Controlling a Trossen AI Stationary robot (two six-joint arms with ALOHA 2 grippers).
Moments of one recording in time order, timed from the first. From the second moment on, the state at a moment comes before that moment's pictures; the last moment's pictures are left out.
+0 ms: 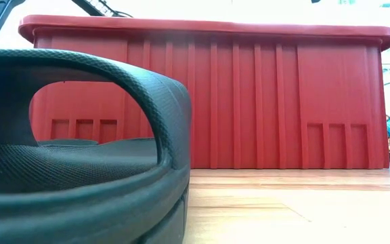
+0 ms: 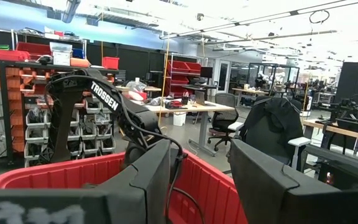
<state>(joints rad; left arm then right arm) 0.57 1.84 1.36 -1.09 0.48 0.53 0.07 0.77 0.74 0.24 0.60 -0.18</state>
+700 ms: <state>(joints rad) 0.55 1.84 1.36 -1.09 0.48 0.53 0.07 0.77 0.74 0.24 0.60 -0.18</state>
